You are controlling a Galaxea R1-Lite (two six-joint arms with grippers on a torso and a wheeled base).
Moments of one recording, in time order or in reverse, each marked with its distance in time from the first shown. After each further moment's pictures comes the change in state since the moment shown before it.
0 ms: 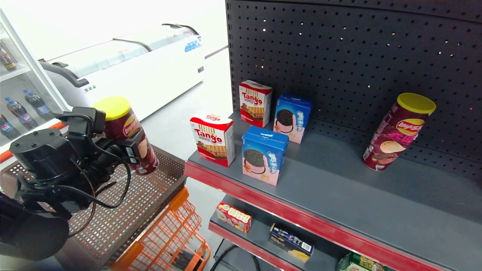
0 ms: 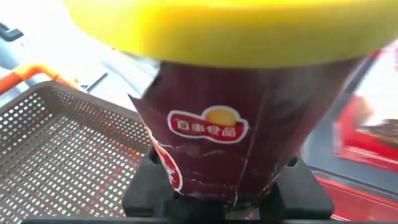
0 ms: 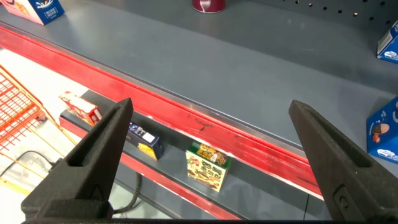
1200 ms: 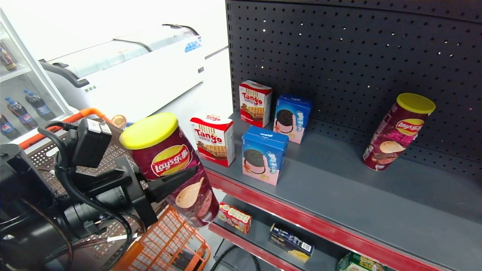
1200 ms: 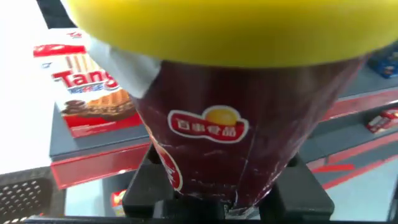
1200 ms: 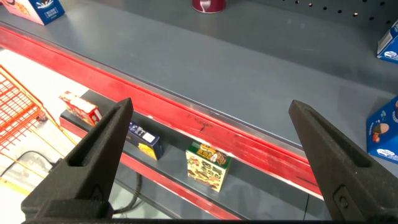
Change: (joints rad) left arm -0.323 -0.351 0.163 0.249 -0.497 -0.122; right arm 0.000 0.000 0.000 0.000 0.000 0.000
